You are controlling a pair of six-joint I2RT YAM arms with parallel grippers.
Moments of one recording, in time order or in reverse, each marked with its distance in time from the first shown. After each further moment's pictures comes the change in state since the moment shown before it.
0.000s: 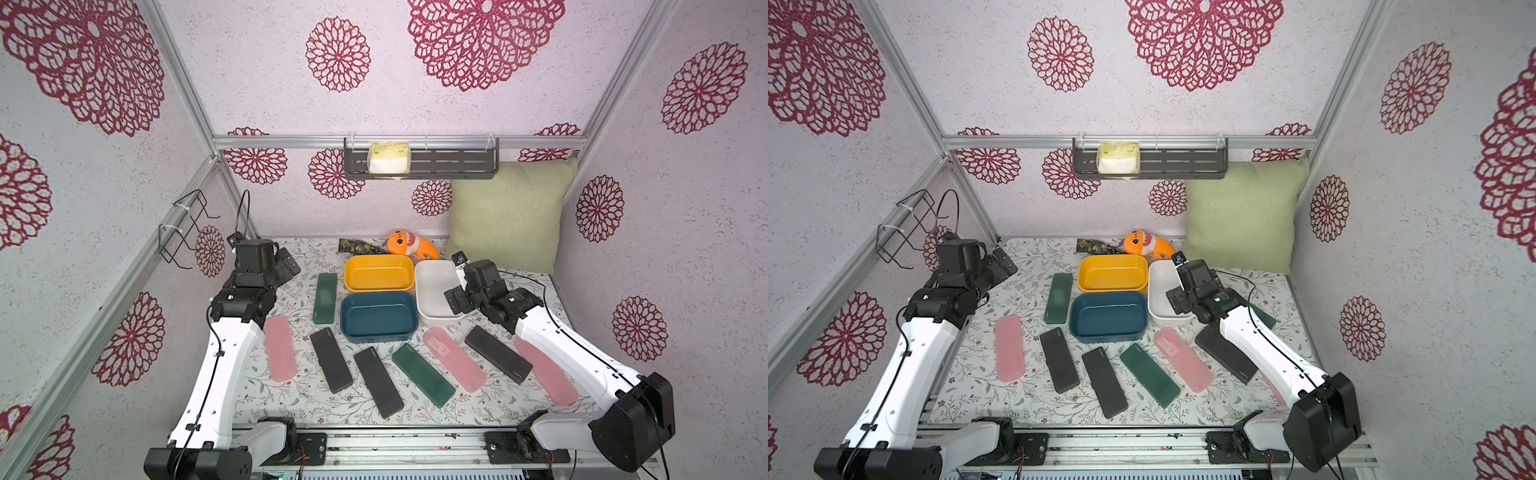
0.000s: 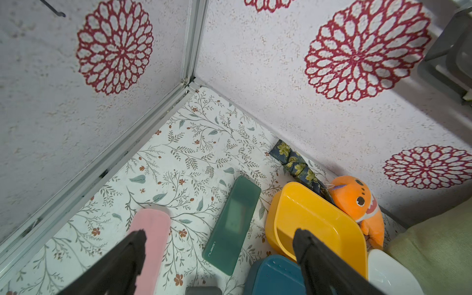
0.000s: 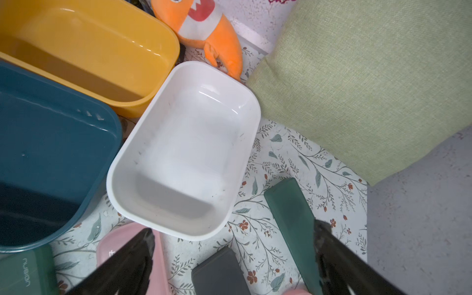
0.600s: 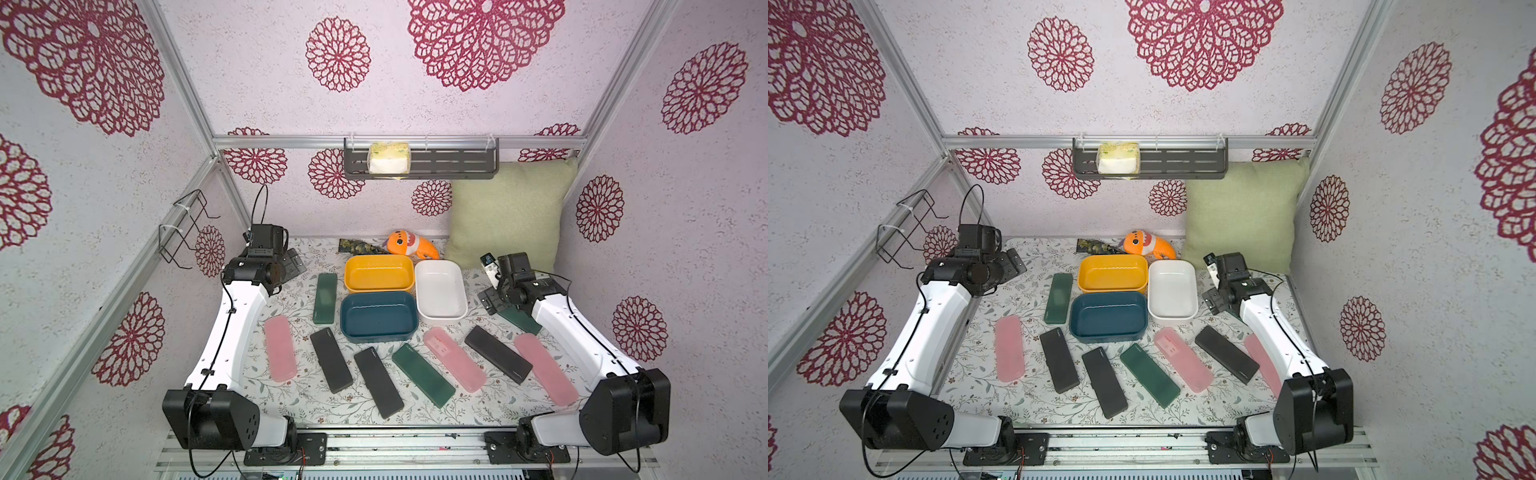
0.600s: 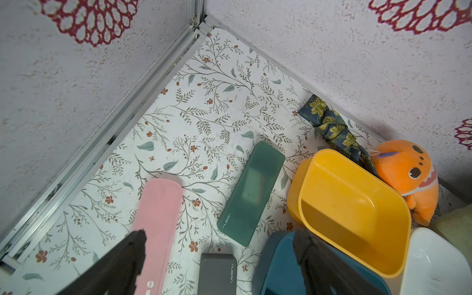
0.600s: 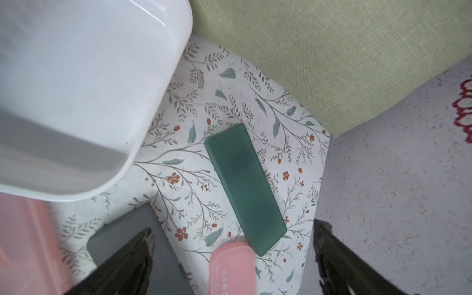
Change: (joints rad) left arm 0.029 0.218 0.161 -0.187 0.058 0.012; right arm -0.341 0.038 -0.022 -0.101 -0.105 -0.306
